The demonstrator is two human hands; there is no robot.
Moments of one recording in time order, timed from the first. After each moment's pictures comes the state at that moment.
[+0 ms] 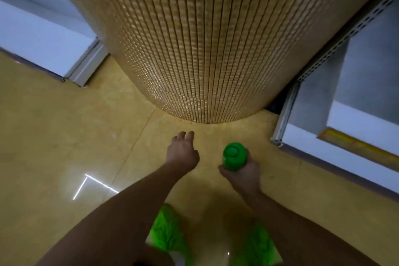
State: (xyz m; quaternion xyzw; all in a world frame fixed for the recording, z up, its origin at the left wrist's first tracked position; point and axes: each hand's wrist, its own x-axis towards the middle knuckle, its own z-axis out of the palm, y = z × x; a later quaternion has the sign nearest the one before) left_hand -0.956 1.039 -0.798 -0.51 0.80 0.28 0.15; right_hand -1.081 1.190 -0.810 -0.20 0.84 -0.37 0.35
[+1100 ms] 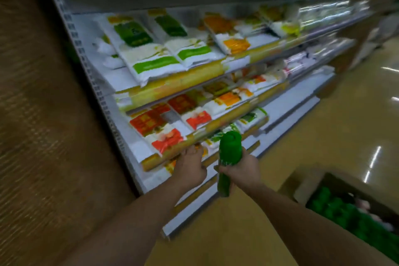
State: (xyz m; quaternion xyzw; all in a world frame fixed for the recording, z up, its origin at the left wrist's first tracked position) left_hand -1.234 1.302 -0.259 0.14 0.98 0.17 0.02; right_hand -1.183 1.484 -0.242 0.11 0.87 -0.48 -0.06
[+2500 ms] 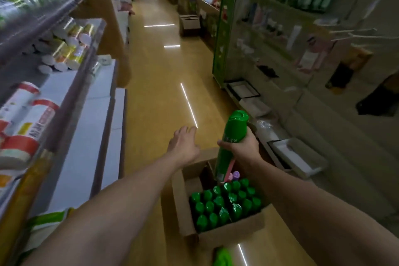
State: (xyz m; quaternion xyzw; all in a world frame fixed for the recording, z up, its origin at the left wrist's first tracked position) left_hand -1.466 2.061 -0.254 0.61 0.77 0.12 0.17; right_hand -1.274 2.104 -0.249 0.57 0.55 -0.51 -0.35
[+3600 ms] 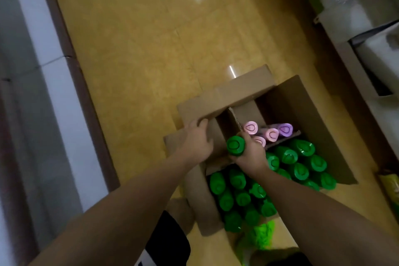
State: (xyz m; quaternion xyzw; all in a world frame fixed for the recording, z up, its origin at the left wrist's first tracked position) left_hand -1.551 2.352 -0.703 0.56 0.73 -0.13 0.36; right_hand -1.365 2.340 -0.762 0.66 0.60 -0.46 -0.01
